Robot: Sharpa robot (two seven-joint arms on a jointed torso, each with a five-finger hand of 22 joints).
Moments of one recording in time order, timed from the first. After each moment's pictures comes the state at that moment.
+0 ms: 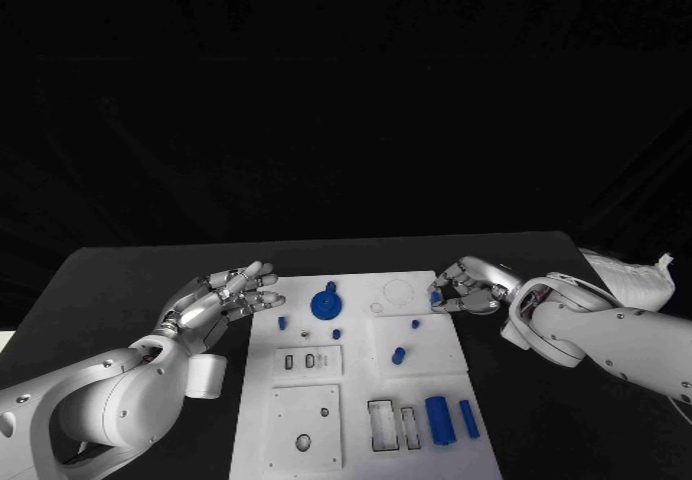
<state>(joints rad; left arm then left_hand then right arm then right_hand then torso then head) 1.14 -0.95 0.00 1.74 0.14 -0.31 0.46 1.36 -0.03 0.16 0.17 0.16 0.97 0.22 0.07 0.07 1.05 0.16 0.09 0.07 1.20 0.10 0.22 0.25 0.18 0.97 0.21 0.30 0.10 1.08 -1.05 0.07 1.42 -1.23 -0.34 0.16 1.45 -0.01 0.04 0.06 0.17 1.09 0.12 0.09 0.08 1.46 0.05 1.39 1.38 1.47 -0.03 1.55 1.31 0.07 1.47 0.08 1.46 1.31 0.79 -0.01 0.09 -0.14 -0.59</state>
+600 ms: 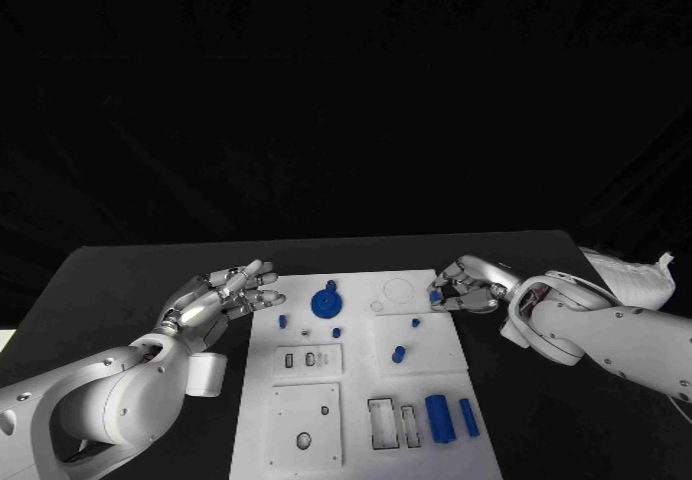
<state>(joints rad) 1.14 -0.95 0.00 1.74 0.14 -0.31 0.46 1.36 -0.03 0.16 0.17 0.16 0.97 0.22 0.07 0.07 1.05 0.16 0.09 0.07 1.20 0.10 0.22 0.25 0.18 0.97 0.21 0.30 0.10 1.08 -1.05 0.07 1.42 -1.25 -0.34 0.16 1.45 0.00 0.06 0.06 0.16 1.12 0.11 0.10 0.08 1.45 0.04 1.39 1.38 1.47 -0.04 1.55 1.31 0.05 1.47 0.07 1.46 1.31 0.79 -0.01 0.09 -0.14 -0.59</state>
